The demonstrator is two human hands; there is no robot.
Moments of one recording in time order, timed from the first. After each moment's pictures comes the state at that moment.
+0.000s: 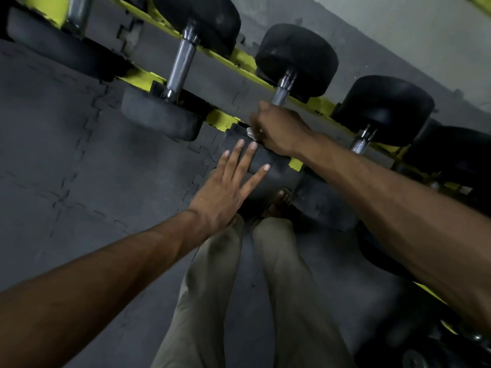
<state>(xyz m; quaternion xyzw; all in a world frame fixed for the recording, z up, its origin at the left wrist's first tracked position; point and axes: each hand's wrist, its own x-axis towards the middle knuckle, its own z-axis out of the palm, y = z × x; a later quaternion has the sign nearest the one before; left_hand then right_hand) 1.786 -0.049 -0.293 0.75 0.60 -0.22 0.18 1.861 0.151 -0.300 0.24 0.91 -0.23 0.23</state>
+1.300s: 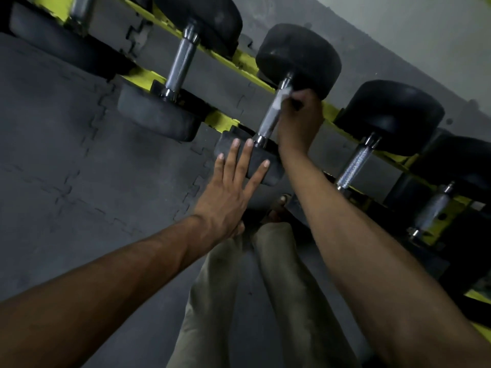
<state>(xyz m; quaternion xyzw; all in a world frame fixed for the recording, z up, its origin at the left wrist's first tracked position) 1.810 -0.034 -0.283 0.68 0.65 -0.25 0.22 1.869 0.147 -0.353 0.66 0.57 -0.39 -0.29</state>
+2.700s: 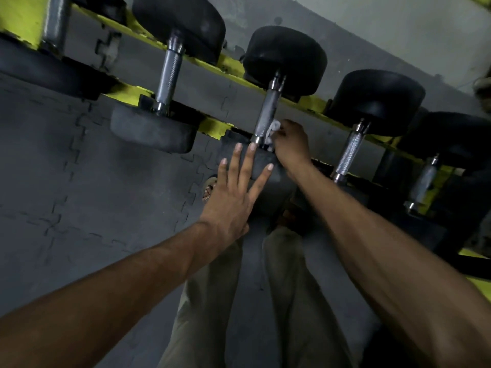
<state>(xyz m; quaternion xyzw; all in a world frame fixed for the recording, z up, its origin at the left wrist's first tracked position) 1.794 -0.040 -0.286 0.72 0.62 -0.23 0.22 1.891 0.119 -0.358 0.67 0.56 -0.48 -0.05</state>
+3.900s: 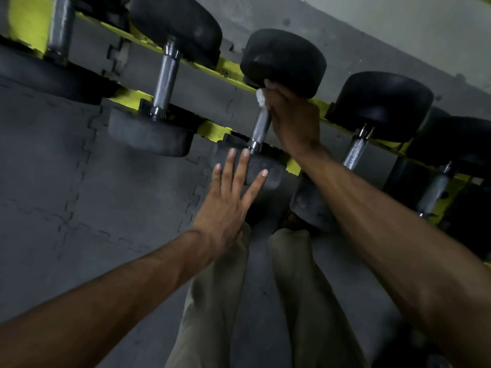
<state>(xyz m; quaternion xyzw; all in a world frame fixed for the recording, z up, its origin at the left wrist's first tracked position) 1.802 -0.043 -0.293 0.71 0.63 -0.23 0.21 1.892 0.170 -0.358 0.41 0.90 -0.10 -0.11</state>
